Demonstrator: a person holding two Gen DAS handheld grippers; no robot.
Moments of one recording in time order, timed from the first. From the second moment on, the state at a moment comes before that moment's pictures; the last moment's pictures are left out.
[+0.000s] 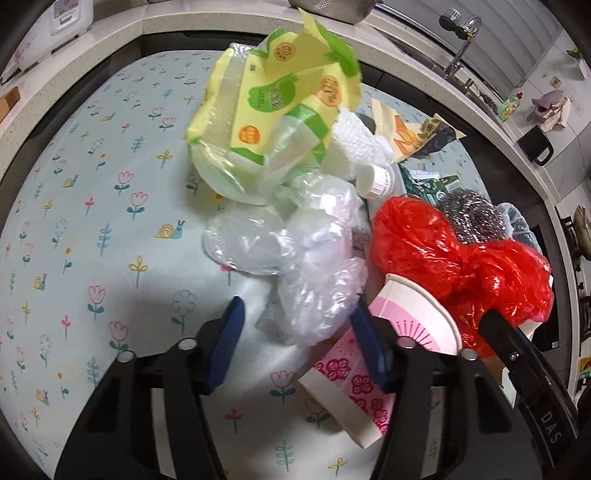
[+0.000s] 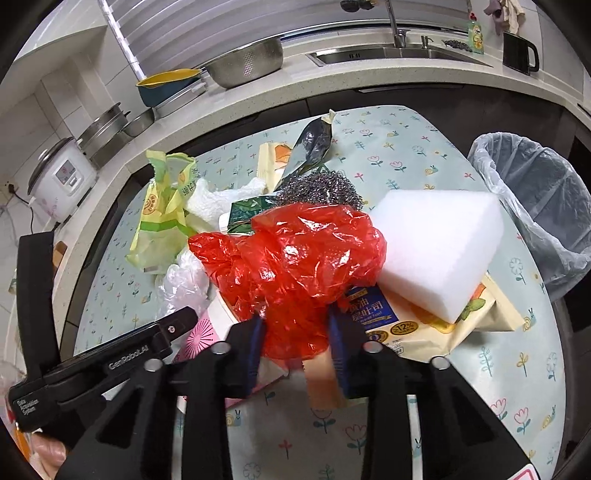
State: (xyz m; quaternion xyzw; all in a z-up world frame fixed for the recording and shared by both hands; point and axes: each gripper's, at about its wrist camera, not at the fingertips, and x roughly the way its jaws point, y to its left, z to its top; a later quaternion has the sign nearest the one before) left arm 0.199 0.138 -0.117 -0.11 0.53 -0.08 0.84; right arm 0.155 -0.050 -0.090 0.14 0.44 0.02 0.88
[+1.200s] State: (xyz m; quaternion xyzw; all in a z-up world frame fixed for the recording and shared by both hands) left arm 0.131 0.034 0.027 -0.04 0.39 -0.19 0.90; right arm 0.058 -0.155 0.049 0.16 0.27 -0.07 0.95
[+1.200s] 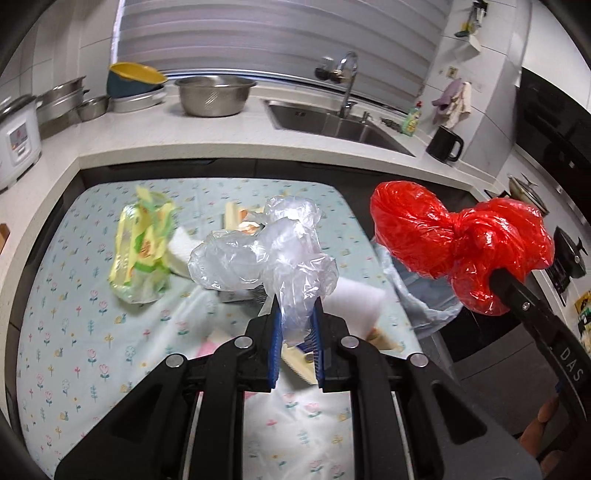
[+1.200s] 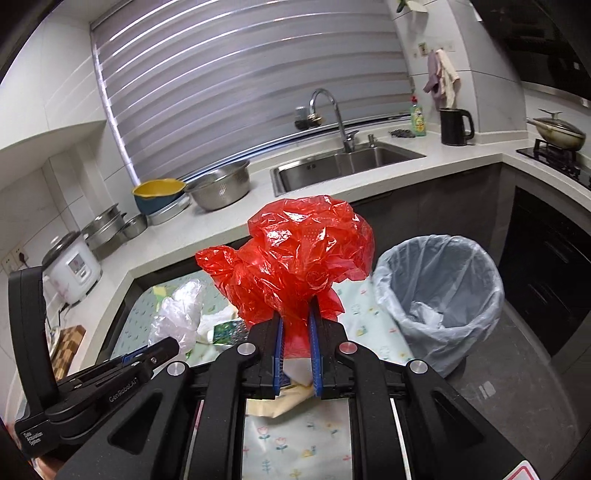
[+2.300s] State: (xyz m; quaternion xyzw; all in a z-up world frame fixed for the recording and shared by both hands) left arm 0.166 -0.212 -0.012 0.07 0.40 -0.37 0.84; right arm 0.038 -0.330 0.017 0.20 0.26 -0.24 0.91
